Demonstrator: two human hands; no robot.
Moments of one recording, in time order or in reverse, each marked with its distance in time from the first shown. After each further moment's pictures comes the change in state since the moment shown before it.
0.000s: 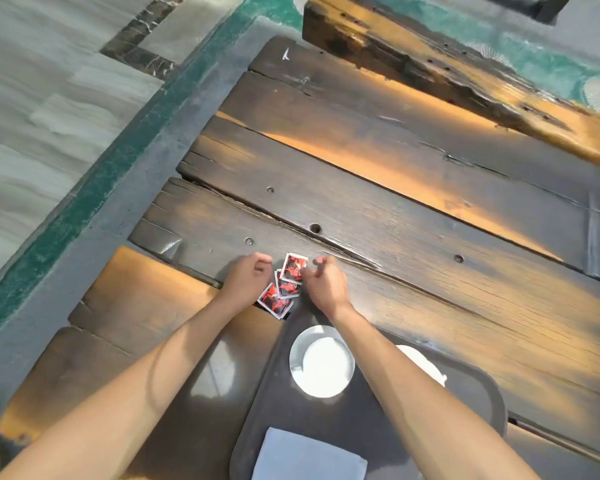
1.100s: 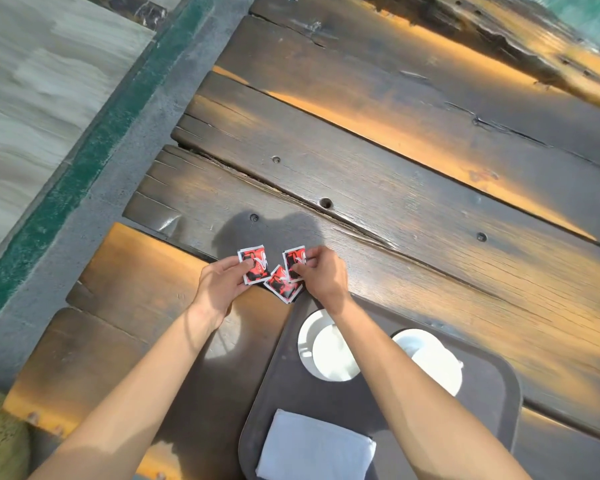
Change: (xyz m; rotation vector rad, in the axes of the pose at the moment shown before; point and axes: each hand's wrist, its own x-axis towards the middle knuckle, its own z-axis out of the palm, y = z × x) left_hand -0.027 -0.039 -0.010 -0.898 0.040 -0.442; right_hand 0.005 0.006 0.030 -0.045 -0.026 0.048
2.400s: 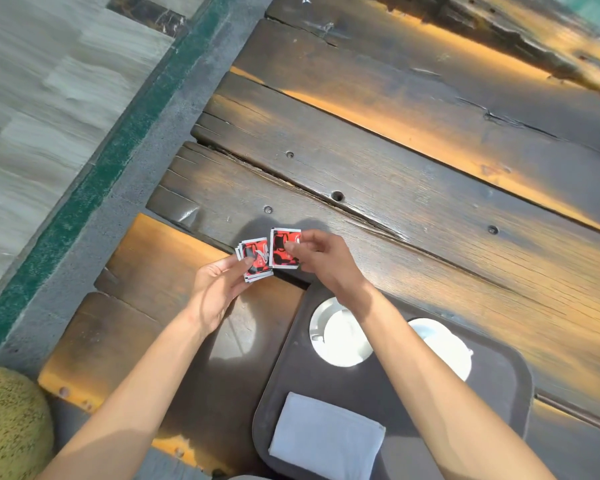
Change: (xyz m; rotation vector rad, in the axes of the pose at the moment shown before) left_hand -0.038 -0.001 -0.037 -0.140 -0.153 0.090; right_hand -0.052 -0.035 -0.024 0.487 -0.305 -0.173
